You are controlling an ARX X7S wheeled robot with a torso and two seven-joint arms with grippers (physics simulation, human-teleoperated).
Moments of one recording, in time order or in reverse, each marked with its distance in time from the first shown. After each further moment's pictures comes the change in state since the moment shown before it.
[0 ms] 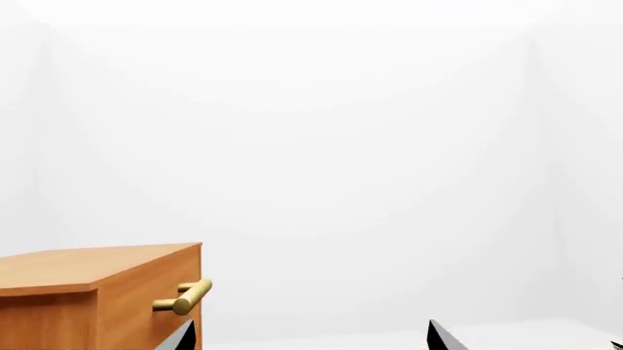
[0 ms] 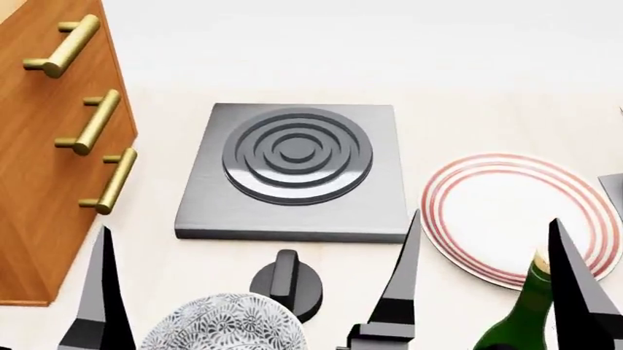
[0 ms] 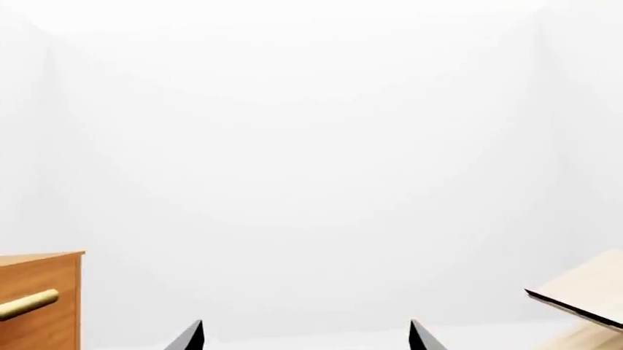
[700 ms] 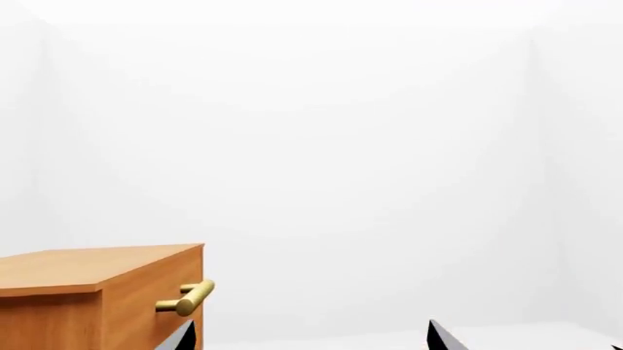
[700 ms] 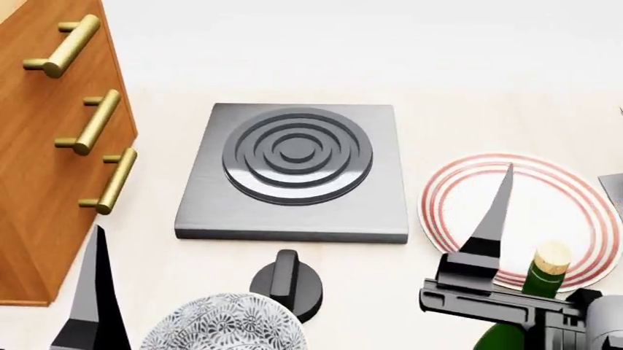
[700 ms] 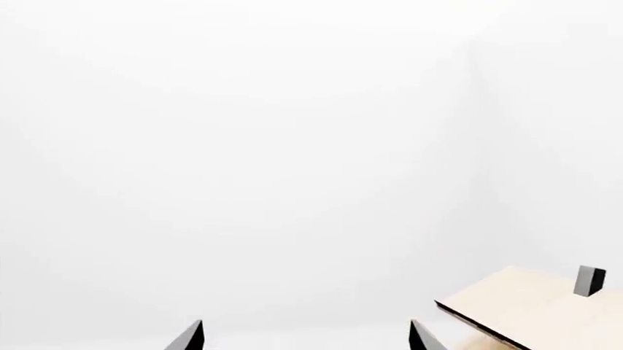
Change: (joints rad) left arm -0.005 -0.032 0.002 0.010 -0.038 0.003 -0.039; right arm 0.144 0.105 0.129 0.099 0.043 0.105 0.045
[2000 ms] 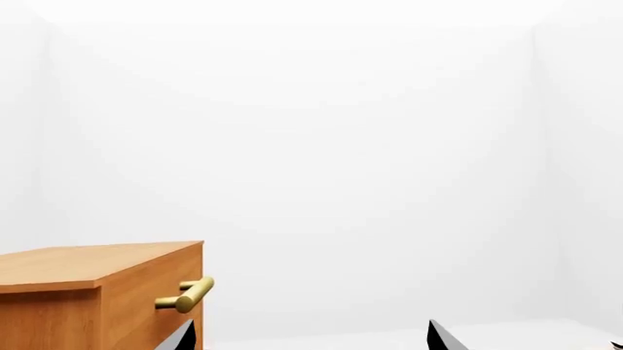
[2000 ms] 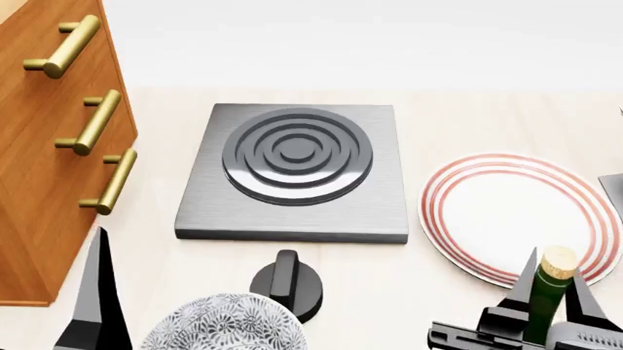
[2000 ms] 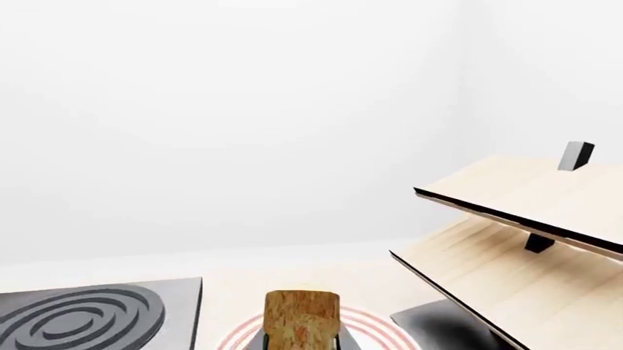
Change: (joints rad) left arm -0.013 -0.049 0.029 -0.014 -0.038 0.018 -0.061; right arm -0.117 -0.043 -0.058 0.421 -0.090 -0.326 -0.037
